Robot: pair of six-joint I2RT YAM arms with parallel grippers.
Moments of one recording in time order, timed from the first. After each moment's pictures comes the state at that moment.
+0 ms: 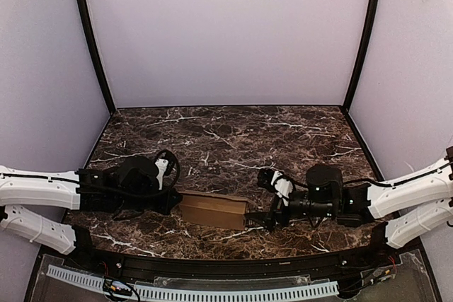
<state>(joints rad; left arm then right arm) -1.05 1.10 0.60 -0.30 -0.16 -0.65 1.15 1.24 0.43 0.45 -0.03 -0.09</state>
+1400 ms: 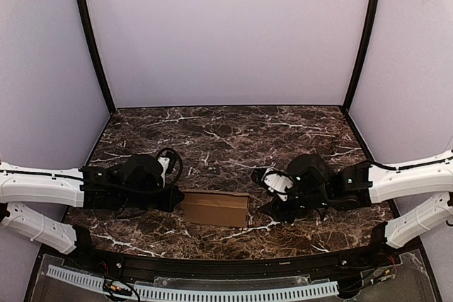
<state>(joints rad) -1.05 1.15 0.64 -0.30 -0.18 -0.72 1.15 1.23 0.69 -0.23 0.10 -0.03</state>
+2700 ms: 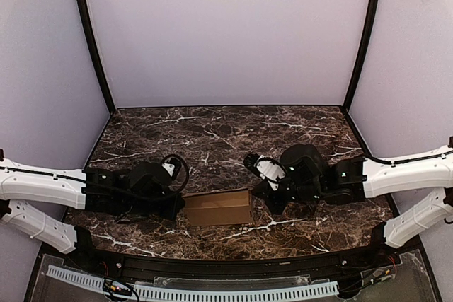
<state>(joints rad) -1.15 1.18 0.69 -0.41 -0.27 -0.75 1.15 1.31 0.79 -0.17 0.10 0.06</state>
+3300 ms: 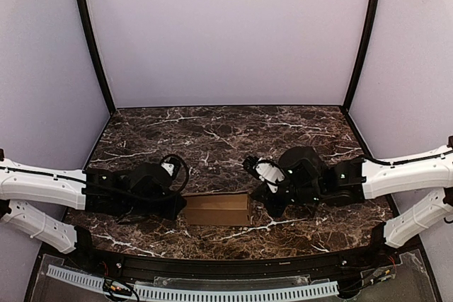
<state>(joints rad) -1.16 1.19 0.69 -0.40 -0.30 -0.76 1.17 1.30 0.79 -0.18 0.08 0.11</state>
